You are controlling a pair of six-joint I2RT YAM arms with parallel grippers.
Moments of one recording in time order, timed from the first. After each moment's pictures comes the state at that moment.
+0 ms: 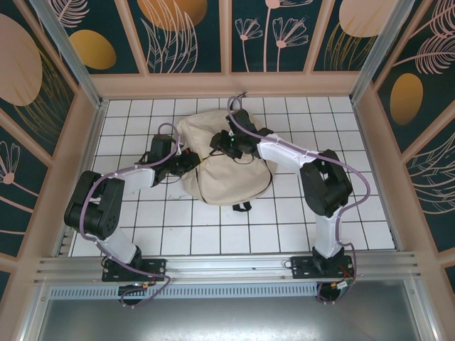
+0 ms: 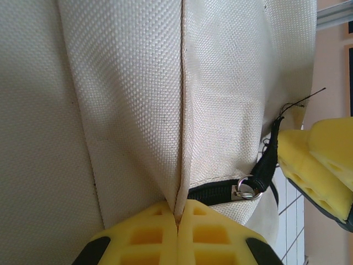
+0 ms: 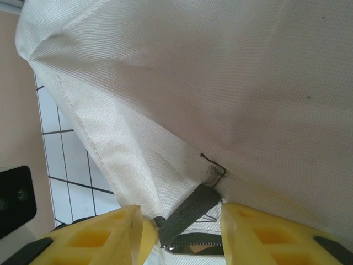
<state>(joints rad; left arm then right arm) -0.30 1.66 0.79 0.18 0.54 -0.81 0.66 1.95 1.47 -0.33 -0.25 0.94</state>
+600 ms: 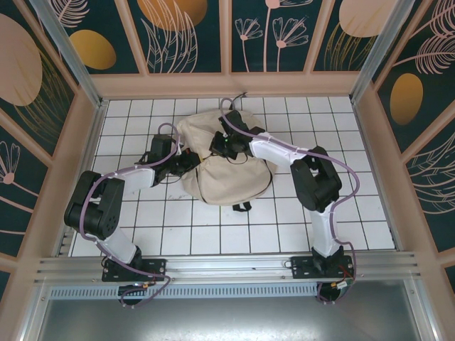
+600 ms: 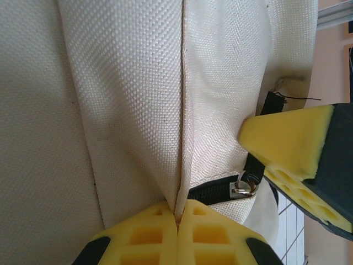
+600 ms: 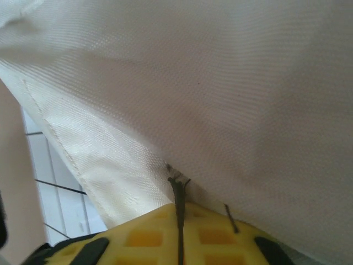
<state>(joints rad) -0.30 1.66 0.79 0.18 0.54 -0.81 0.68 2.05 1.57 -0.38 -0.22 0.95</state>
